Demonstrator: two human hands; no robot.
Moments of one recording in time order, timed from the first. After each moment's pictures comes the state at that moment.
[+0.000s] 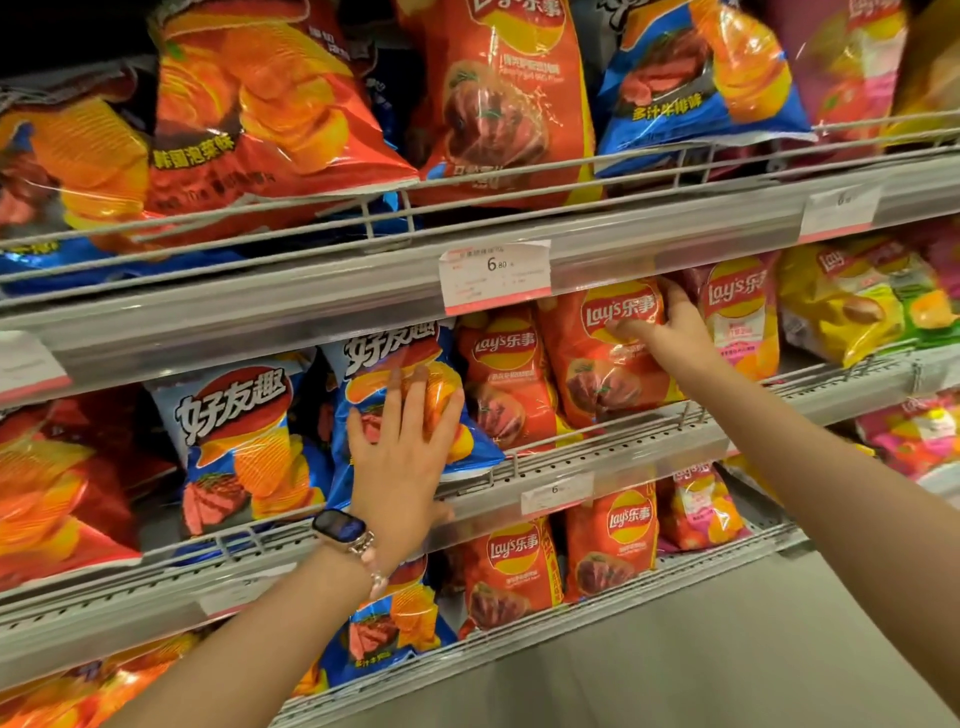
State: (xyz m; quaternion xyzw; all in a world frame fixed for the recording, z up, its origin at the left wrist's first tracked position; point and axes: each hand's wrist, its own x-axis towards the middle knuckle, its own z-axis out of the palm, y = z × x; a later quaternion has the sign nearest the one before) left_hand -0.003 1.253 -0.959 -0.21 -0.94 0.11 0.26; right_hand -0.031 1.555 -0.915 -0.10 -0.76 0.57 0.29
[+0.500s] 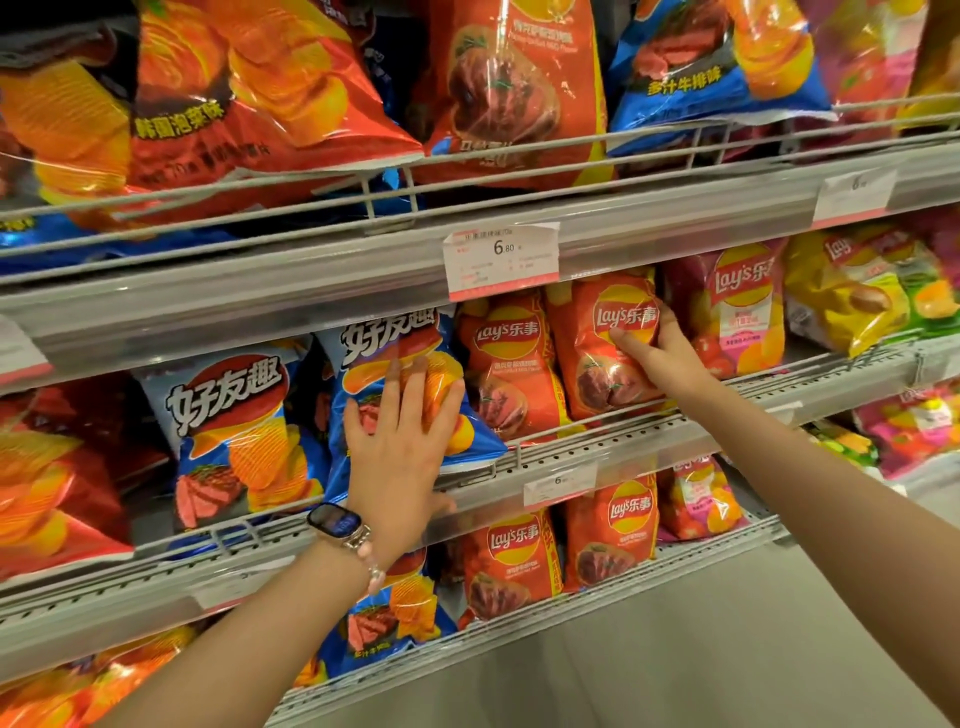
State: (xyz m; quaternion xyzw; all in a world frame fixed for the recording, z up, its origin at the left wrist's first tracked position) left_hand -0.004 1.251 -0.956 -0.22 -0.94 0.10 0.24; right_hand -0.039 1.558 -0.955 -0.11 -0.78 0.57 0.23
